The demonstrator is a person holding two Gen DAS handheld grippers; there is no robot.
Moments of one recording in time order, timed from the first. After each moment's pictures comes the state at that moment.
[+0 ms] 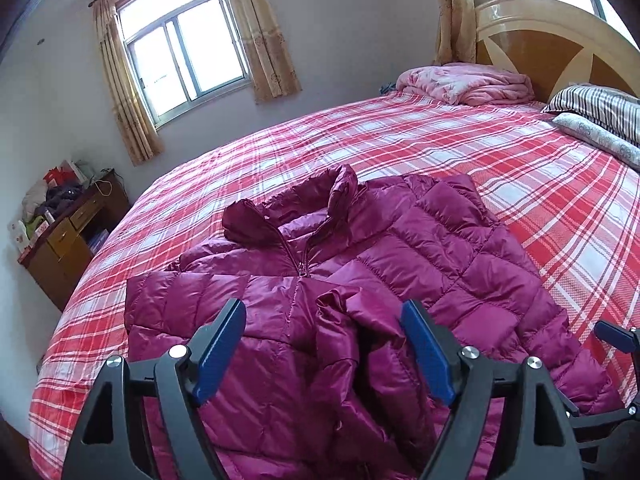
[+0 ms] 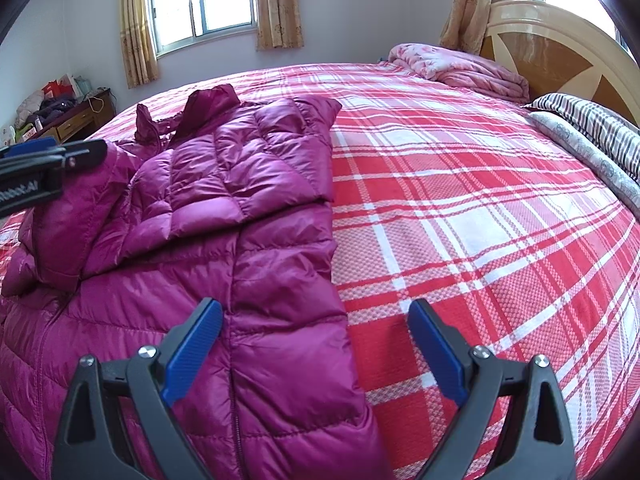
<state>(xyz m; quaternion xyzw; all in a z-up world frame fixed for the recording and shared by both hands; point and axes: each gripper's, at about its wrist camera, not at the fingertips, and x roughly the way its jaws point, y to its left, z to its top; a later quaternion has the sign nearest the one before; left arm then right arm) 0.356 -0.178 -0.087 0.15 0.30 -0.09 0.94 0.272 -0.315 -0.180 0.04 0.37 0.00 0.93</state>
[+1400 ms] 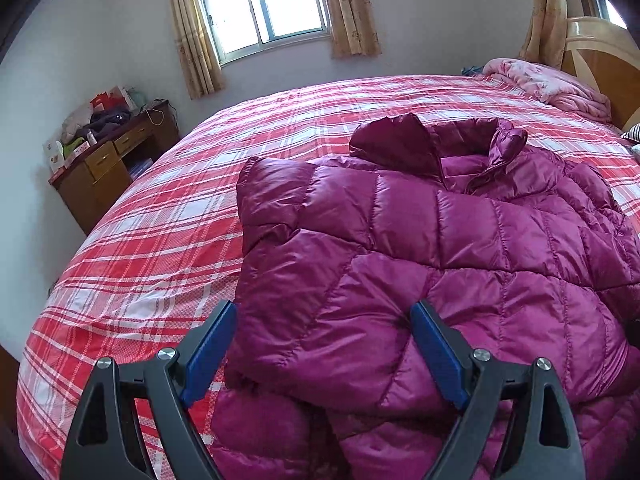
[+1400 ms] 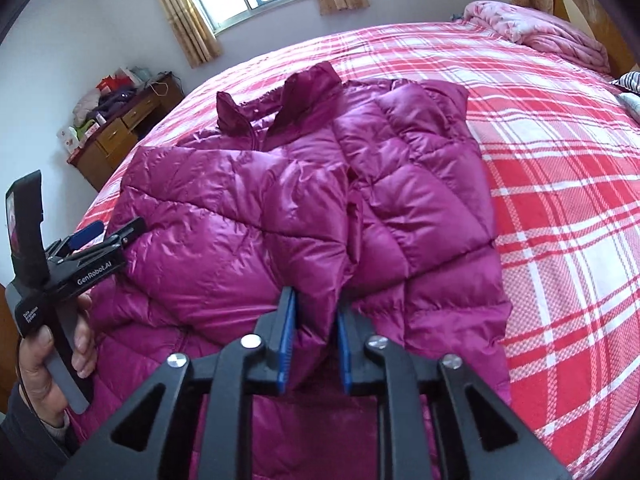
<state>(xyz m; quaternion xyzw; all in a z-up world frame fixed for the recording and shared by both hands) 0.402 -0.041 -0.133 0.09 0.37 0.02 0.93 0.318 -0.270 -0.151 0.11 0.42 0.14 0.89</state>
